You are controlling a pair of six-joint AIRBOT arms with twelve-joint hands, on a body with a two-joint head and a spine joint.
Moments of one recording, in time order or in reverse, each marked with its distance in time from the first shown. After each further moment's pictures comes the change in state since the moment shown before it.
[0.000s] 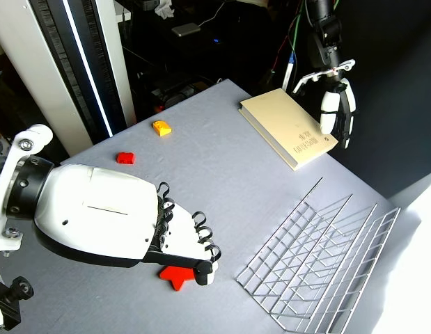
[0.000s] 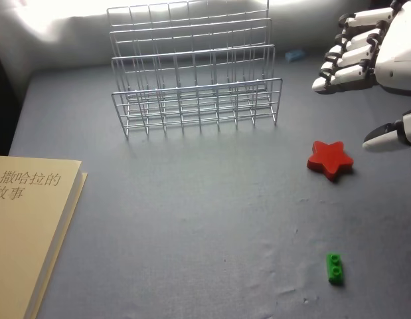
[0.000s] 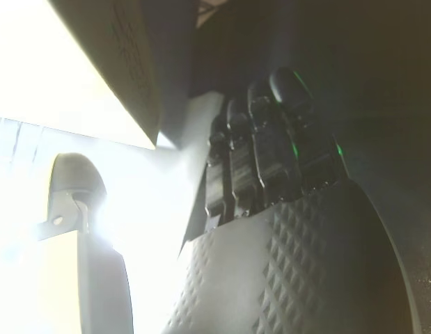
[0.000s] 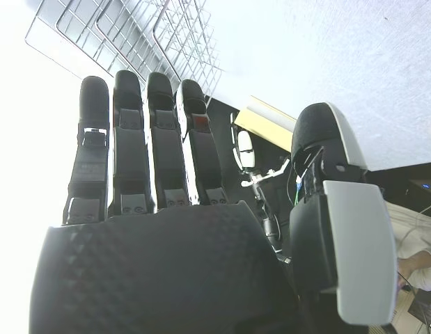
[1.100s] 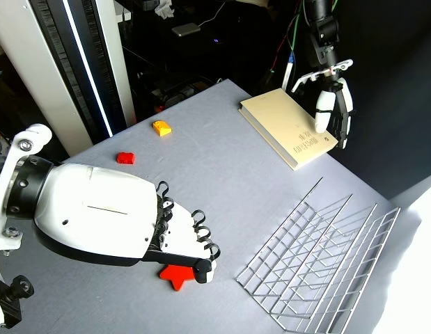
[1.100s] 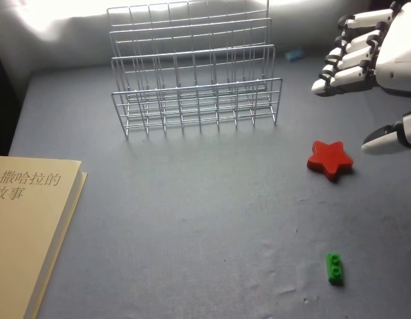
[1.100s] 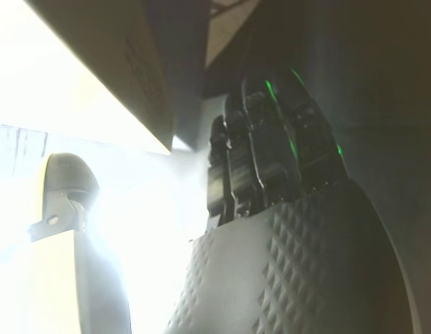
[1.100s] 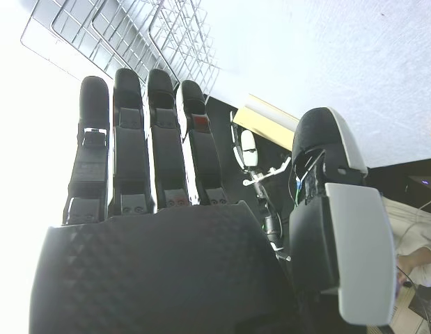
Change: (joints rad) left arm 0.048 0.000 -0.011 0.081 -0.079 -0.015; right arm 0.000 0.001 0.002 -0.002 0.016 0.011
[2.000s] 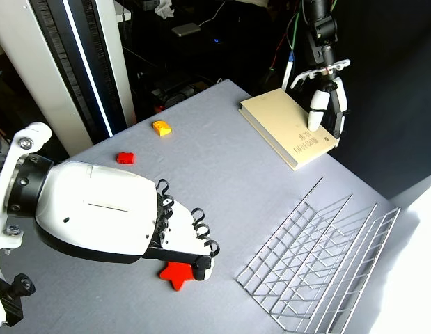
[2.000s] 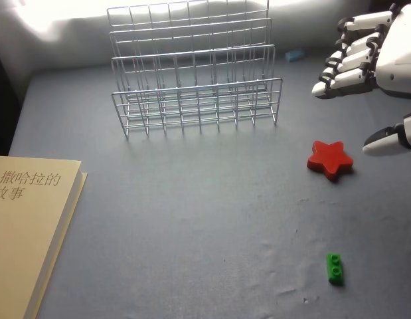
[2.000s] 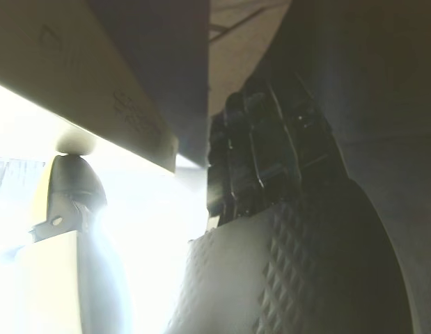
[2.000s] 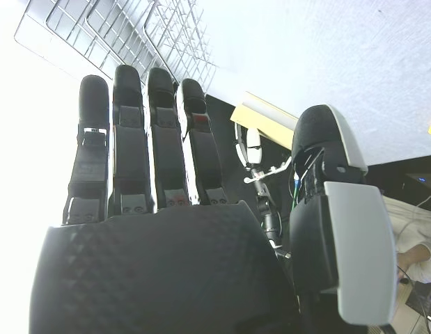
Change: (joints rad) left arm 0.040 0.000 0.001 0.088 -0.019 -0.011; right arm 0.000 0.001 0.000 0.000 0.009 0.001
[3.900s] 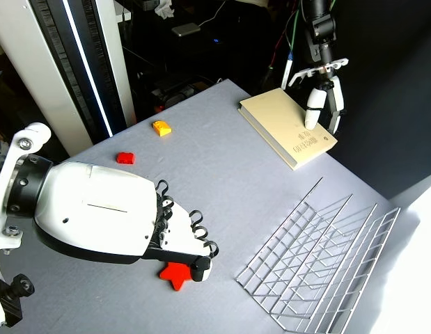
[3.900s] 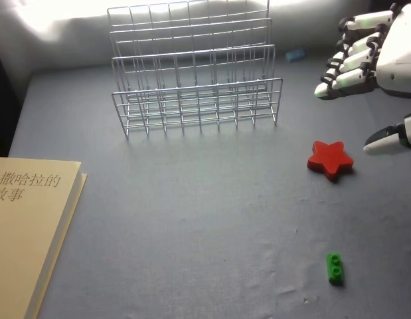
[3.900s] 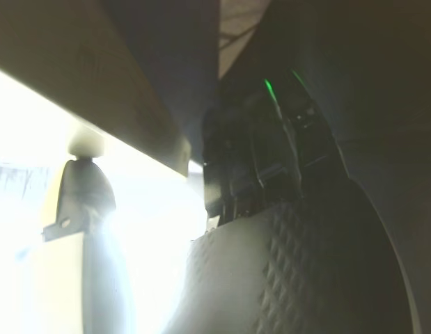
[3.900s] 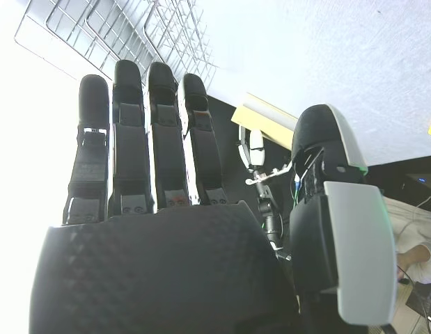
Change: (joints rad) left arm 0.019 0.017 -0.037 0.053 -0.014 -0.019; right arm 0.000 0.001 0.000 0.000 -0.001 0.000
